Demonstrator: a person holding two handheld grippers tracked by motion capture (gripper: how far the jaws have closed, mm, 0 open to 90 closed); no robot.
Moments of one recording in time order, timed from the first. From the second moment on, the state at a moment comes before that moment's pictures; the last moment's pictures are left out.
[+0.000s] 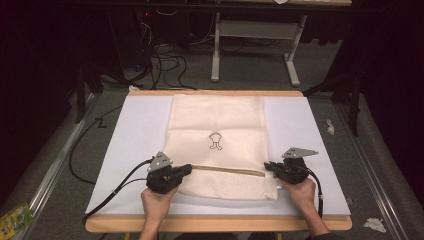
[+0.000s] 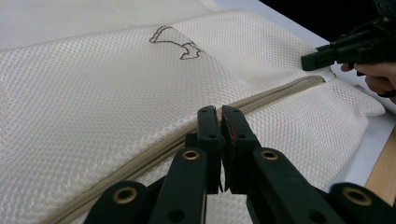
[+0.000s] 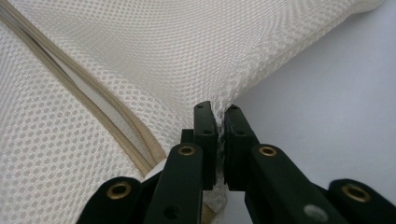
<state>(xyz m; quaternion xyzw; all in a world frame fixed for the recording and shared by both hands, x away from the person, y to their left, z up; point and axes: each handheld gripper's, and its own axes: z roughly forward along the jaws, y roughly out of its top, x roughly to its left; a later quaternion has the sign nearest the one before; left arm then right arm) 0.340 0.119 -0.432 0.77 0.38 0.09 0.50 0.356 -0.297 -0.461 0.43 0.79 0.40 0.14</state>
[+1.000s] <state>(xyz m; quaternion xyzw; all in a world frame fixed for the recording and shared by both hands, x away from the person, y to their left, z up) 0.338 0.150 -0.429 0.76 0.41 0.11 0.50 0.358 -0.301 -0.459 0.43 0.79 0.41 0.14</state>
